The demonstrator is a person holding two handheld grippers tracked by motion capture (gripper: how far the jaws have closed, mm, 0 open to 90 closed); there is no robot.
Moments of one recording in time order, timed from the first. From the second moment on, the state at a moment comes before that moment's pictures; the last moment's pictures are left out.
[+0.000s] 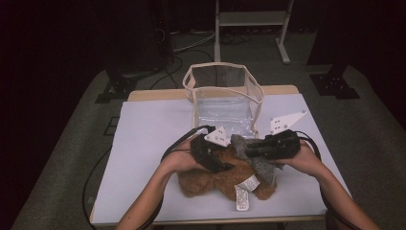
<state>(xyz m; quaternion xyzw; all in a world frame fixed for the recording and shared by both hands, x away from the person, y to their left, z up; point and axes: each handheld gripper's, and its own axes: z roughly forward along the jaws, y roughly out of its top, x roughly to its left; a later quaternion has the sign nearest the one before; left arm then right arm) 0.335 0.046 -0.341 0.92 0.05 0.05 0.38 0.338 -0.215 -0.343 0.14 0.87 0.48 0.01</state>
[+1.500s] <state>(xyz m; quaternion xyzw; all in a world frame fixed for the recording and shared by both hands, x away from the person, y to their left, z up) 0.318 0.125 -0.369 0.91 0.12 0.06 0.39 0.341 -0.178 -0.326 0.09 0.91 0.40 0.04</state>
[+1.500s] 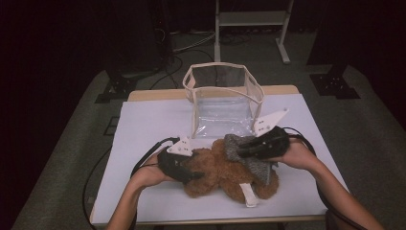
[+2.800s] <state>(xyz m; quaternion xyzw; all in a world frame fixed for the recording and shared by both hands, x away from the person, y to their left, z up) 0.324 0.136 -0.383 0.91 0.13 0.06 0.40 0.346 -0.181 -0.333 0.09 0.91 0.39 0.02</state>
